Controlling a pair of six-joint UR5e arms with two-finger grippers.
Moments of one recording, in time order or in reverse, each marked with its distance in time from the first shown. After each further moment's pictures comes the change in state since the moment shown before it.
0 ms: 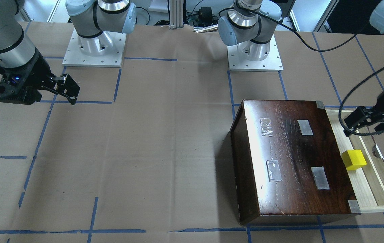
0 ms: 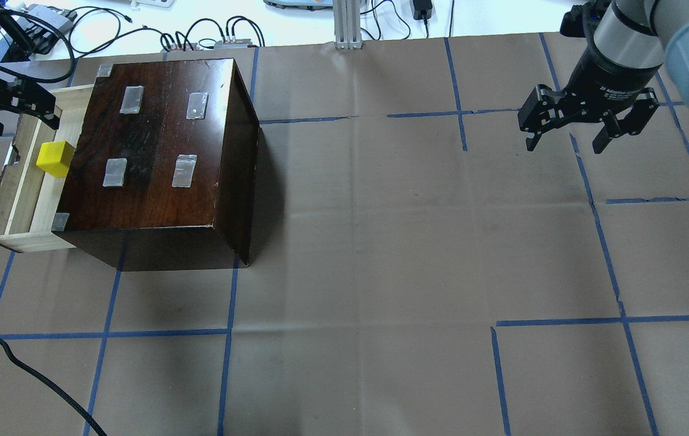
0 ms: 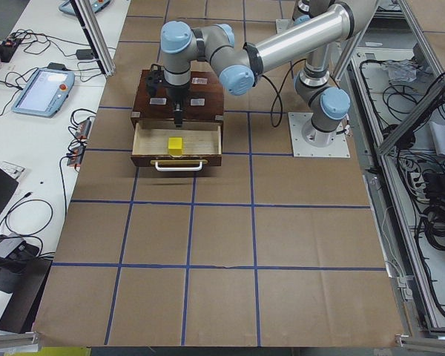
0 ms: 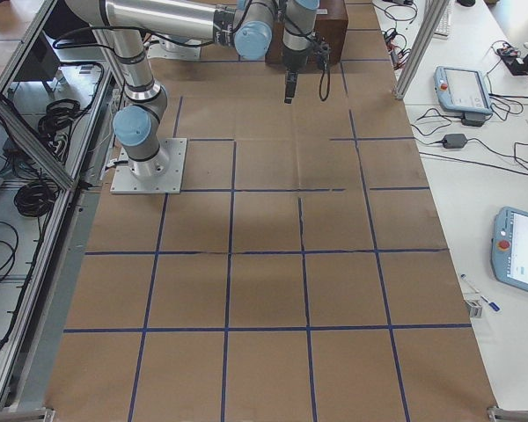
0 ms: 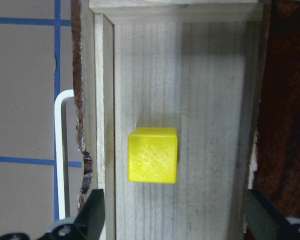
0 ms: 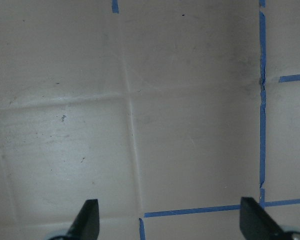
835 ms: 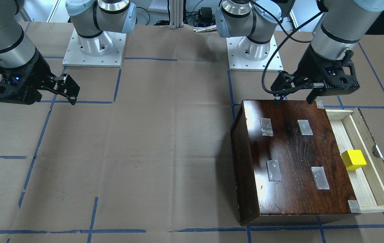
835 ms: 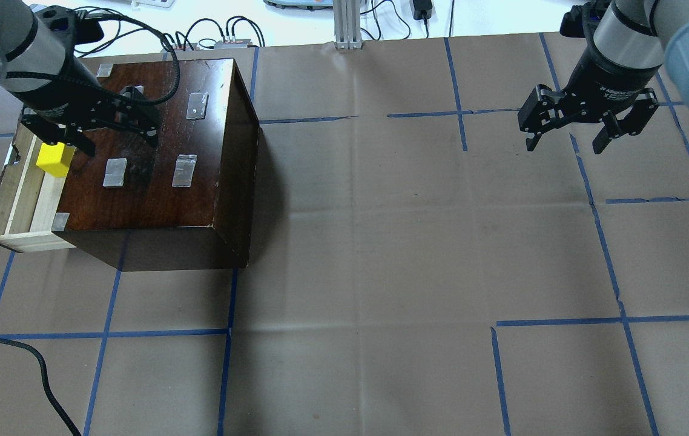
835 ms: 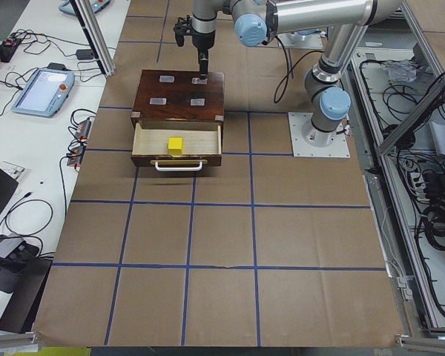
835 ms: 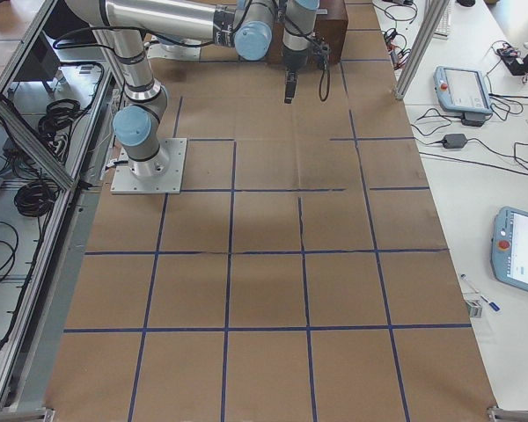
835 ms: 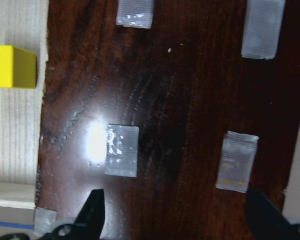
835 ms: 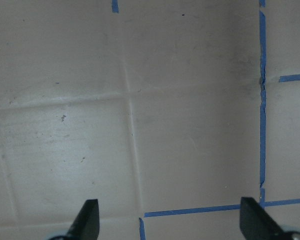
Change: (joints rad) left arm -0.302 0.172 -0.102 -0.086 0.002 -0.319; right arm 0.000 0.000 0.000 0.001 0.000 0.000
